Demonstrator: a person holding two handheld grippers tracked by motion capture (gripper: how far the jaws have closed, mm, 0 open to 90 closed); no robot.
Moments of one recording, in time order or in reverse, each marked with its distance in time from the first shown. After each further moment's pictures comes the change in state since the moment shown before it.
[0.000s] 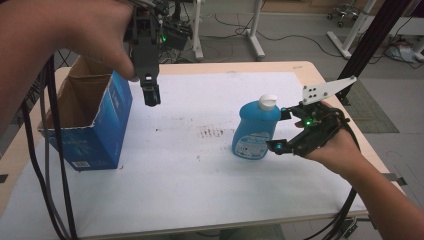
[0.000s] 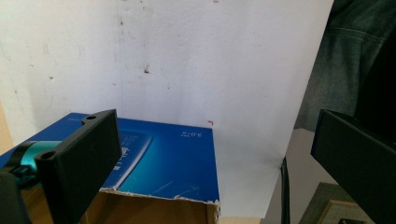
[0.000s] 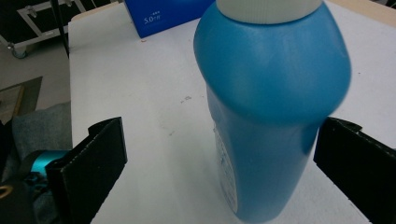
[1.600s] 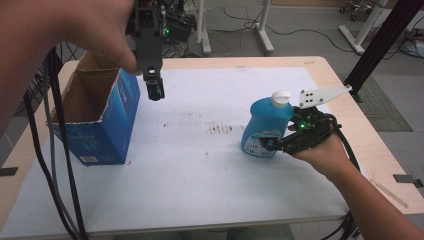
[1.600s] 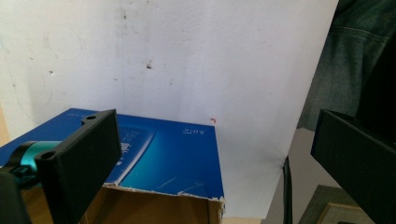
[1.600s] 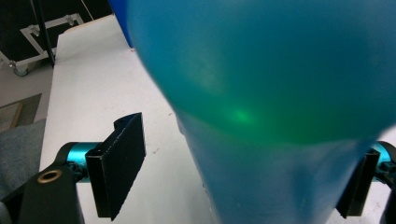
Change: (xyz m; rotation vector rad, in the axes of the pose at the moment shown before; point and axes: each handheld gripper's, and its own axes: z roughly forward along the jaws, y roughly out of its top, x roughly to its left) left arm 0.007 -0.010 0.003 -0.012 -0.005 -0.012; right arm -0.013 -0.020 0.038 -0.075 0.004 0.013
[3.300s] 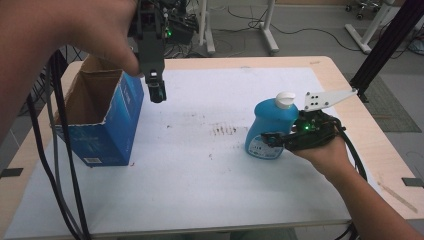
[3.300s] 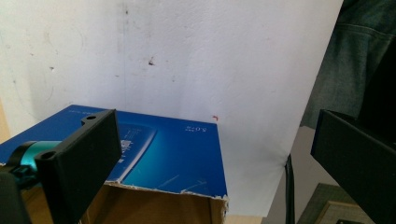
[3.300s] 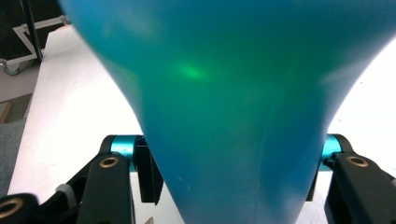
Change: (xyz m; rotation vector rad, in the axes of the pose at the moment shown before) left arm 0.002 0.000 0.003 0.012 0.001 -0.015; right arm -0.010 -0.008 0.003 -0.029 -0.019 -0.030
